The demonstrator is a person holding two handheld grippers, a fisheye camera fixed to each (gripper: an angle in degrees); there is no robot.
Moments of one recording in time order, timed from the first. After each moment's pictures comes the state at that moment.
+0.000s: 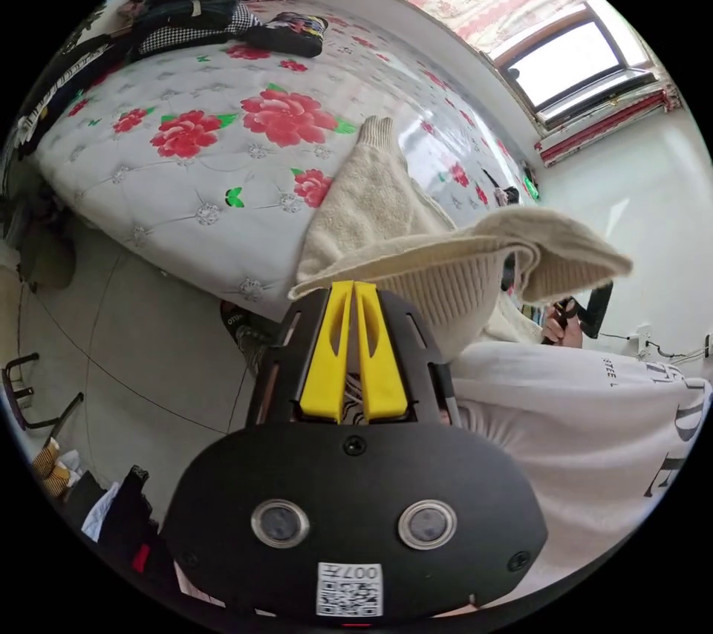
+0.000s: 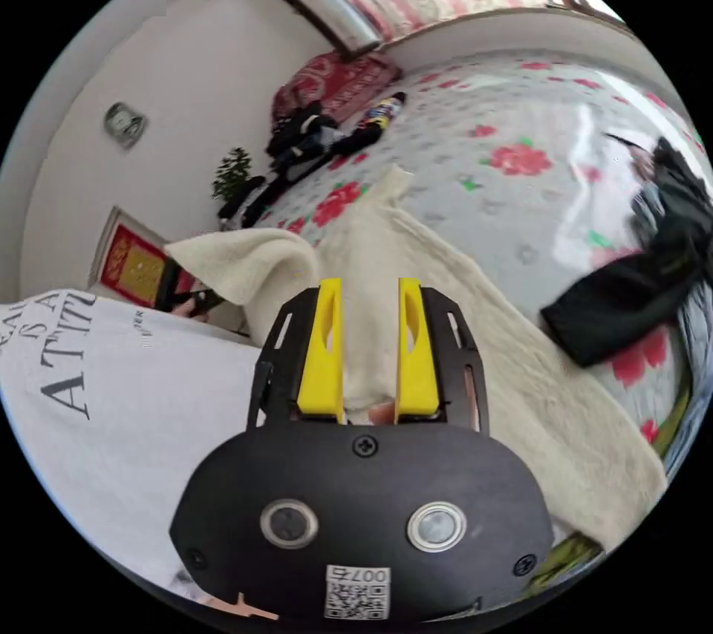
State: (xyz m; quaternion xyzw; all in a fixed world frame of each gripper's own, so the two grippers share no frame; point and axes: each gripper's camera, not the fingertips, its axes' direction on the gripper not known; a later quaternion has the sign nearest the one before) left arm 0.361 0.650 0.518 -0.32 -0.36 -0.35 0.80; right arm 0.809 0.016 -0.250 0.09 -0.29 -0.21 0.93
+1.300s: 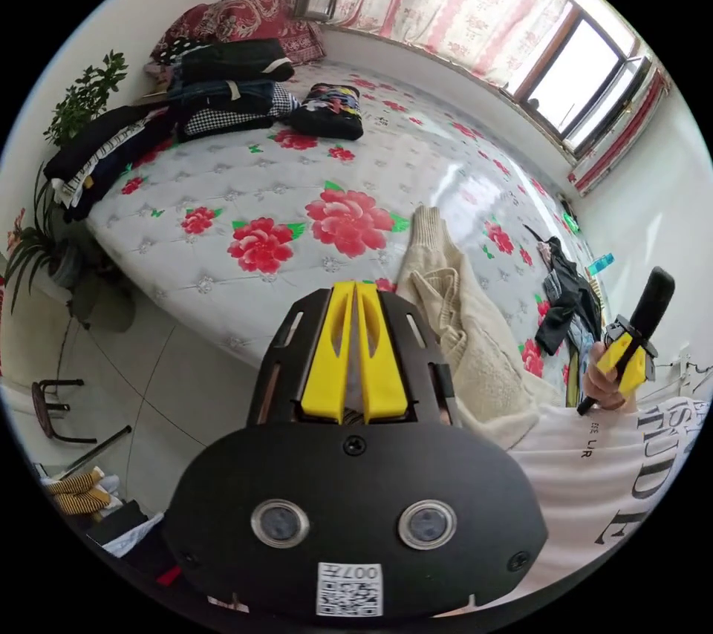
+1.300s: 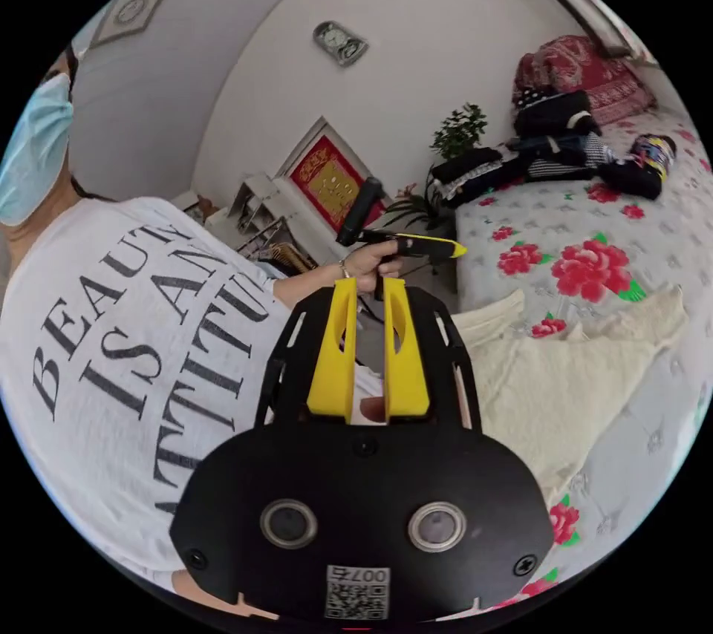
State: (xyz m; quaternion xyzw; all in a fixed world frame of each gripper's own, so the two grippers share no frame) left arm 0.323 0.536 0.510 -0.26 -0.46 -0.29 0.80; right arm 0.553 -0.032 -0.296 0.00 -0.55 -0.50 0.66
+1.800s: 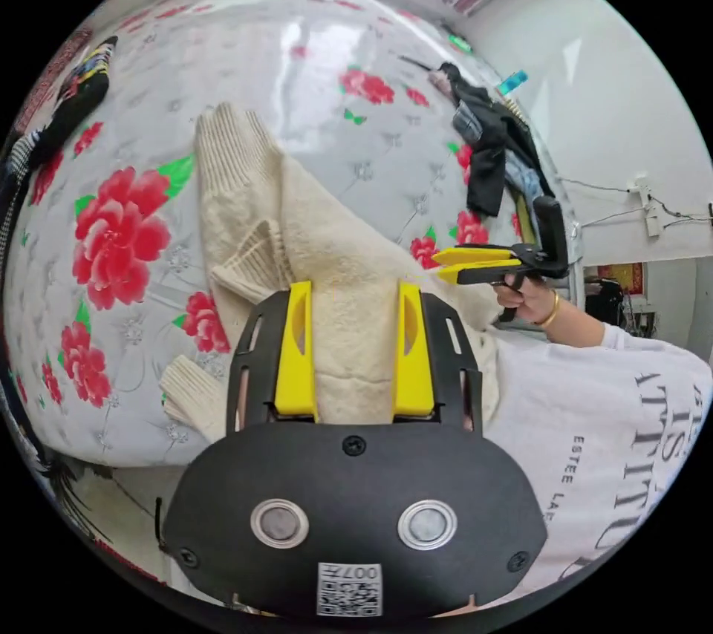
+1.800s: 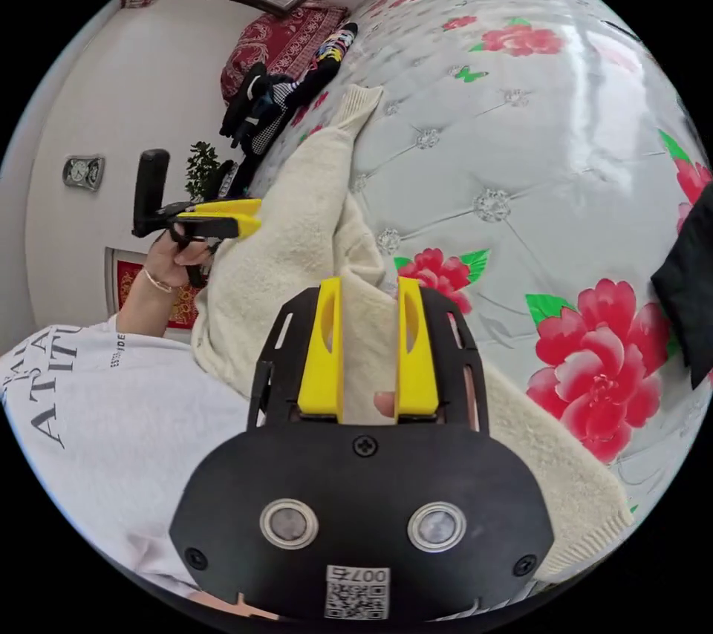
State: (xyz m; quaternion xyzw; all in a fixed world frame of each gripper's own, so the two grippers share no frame) left arm 0.270 0.586 0.809 -0.59 -0.16 -0.20 0.77; right arm 0.703 -0.106 -0.086 -0.06 -0.38 -0.19 0.90
